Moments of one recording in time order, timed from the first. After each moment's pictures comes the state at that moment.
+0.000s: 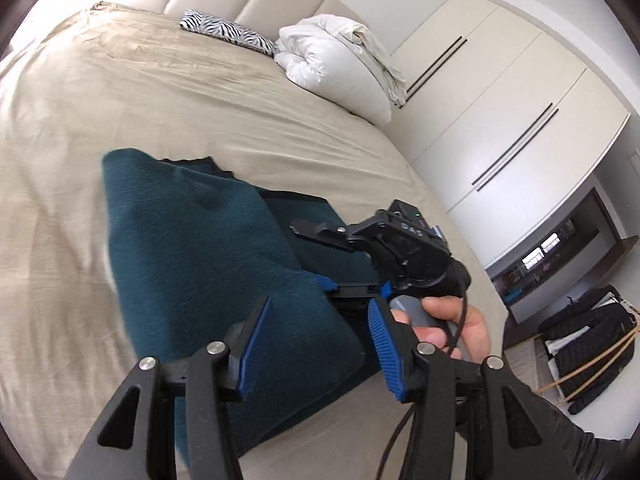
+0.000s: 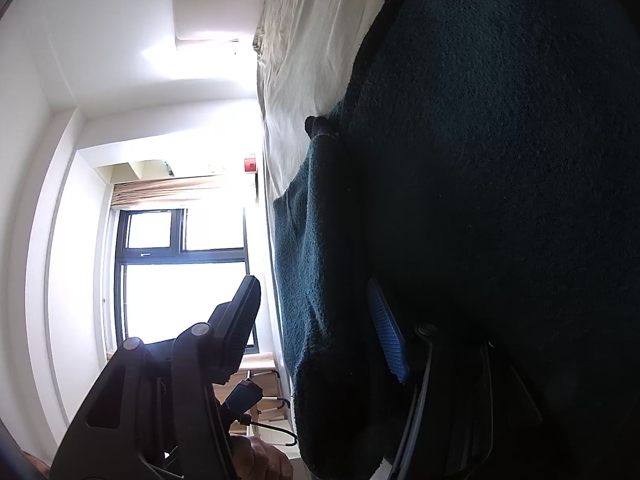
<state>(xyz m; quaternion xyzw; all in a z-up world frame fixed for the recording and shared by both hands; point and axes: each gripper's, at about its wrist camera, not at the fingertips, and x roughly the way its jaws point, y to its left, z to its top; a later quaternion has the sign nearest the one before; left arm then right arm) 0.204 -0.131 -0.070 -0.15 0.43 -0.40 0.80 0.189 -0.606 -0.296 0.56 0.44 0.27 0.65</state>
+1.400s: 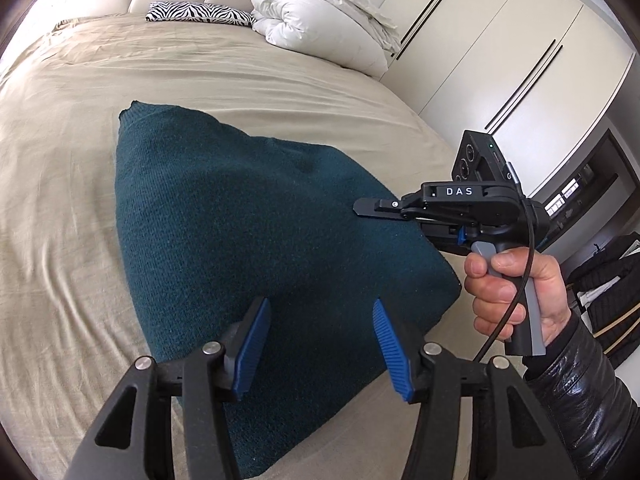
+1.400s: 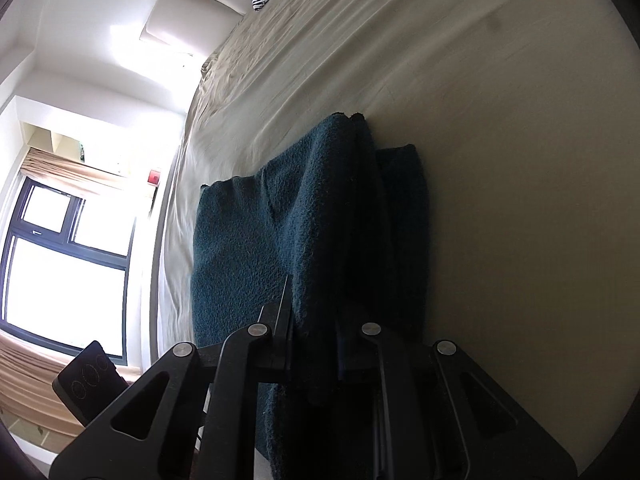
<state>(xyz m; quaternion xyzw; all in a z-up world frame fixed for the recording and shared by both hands) 0.193 -0.224 -0.096 -0.04 0.46 -0.41 0.79 0.099 -0.733 -0.216 0.40 0.46 0.12 0.79</state>
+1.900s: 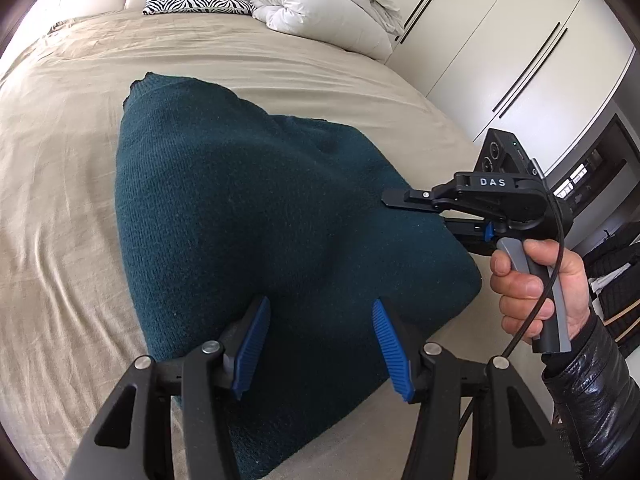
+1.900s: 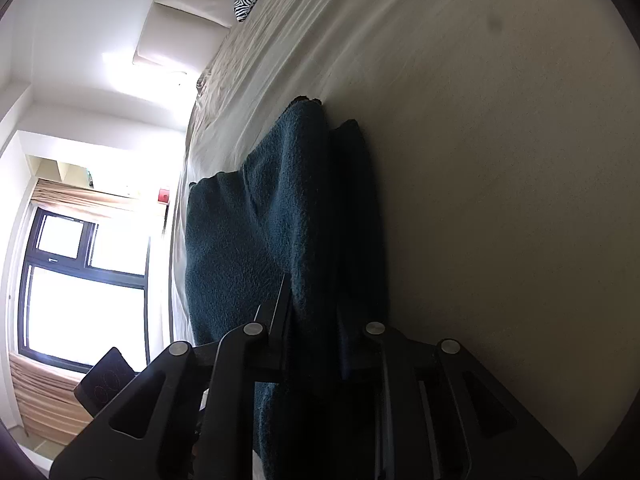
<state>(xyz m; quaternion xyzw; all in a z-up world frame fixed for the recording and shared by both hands) 0.195 -0.232 -0.116 -0.02 0.48 -0.40 0.78 0.061 -0.731 -0.239 0.45 0.45 0.11 0.77</state>
